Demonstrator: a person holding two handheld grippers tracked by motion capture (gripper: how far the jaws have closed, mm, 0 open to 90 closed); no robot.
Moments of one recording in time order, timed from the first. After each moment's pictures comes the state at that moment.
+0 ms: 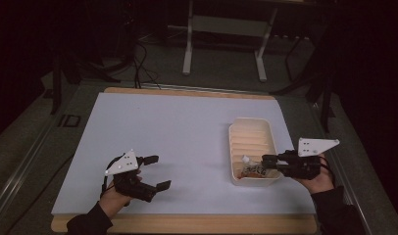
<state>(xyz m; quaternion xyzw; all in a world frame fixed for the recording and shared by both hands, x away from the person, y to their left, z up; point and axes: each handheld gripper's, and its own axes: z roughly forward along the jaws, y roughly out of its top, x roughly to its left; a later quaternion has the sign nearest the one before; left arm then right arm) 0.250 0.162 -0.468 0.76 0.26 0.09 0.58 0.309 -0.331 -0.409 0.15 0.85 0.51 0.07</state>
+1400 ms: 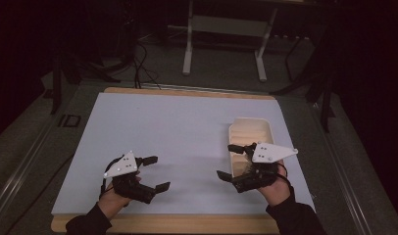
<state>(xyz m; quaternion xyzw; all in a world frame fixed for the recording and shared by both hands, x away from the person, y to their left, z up) 0.246 0.163 -0.468 0.77 0.26 0.09 0.58 0.273 -0.207 -0.399 0.16 0.81 0.55 0.12</state>
